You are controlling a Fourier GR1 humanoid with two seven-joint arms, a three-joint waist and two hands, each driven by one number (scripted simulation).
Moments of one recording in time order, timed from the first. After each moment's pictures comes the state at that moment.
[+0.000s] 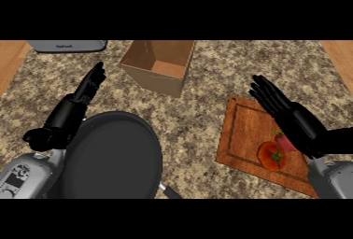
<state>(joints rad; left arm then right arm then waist) -0.30 0.51 -0.34 -1.55 0.23 0.17 -0.08 -0.23 -0.50 0.29 -1.61 -0.46 0.12 -0.02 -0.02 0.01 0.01</state>
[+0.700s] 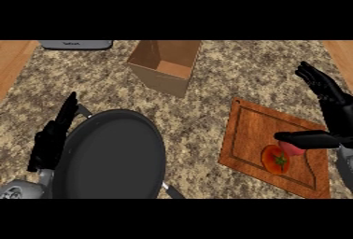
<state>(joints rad) -0.10 0.51 -0.28 -1.45 0.17 0.32 0.02 -0.24 -0.53 0.08 -1.41 -0.21 0.05 -0.51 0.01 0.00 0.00</state>
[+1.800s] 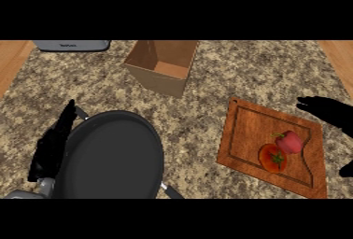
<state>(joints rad) -0.03 0.47 -0.26 -1.50 0.12 0.35 0.06 -0.18 -0.98 0.28 -1.51 0.43 0.21 -0.35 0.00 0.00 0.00</state>
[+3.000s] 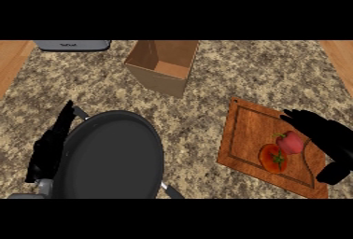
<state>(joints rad) 0.00 0.37 -0.12 -1.50 0.00 0.22 0.06 -0.10 -0.70 0.20 -1.50 0.83 0.27 -0.22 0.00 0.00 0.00</state>
